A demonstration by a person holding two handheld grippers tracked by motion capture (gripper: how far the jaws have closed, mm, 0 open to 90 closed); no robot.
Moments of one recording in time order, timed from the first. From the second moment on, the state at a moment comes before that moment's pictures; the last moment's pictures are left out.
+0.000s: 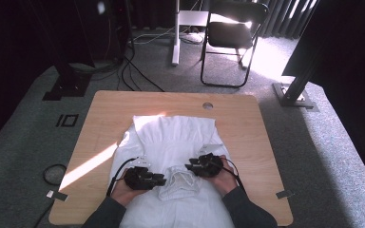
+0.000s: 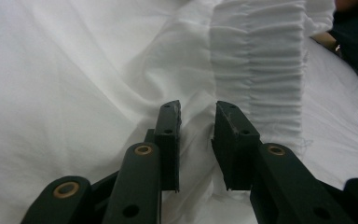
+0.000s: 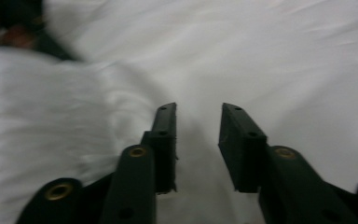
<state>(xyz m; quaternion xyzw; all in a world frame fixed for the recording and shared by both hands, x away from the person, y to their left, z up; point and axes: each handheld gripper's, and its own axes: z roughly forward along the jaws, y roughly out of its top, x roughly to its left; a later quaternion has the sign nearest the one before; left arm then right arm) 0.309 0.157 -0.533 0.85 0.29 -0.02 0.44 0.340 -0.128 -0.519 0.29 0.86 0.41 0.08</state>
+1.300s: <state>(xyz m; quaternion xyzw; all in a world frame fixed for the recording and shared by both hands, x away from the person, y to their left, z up) 0.420 0.176 -0.535 0.81 0.42 0.19 0.36 0.441 -0.160 -0.546 0.40 0.82 0.37 0.17</state>
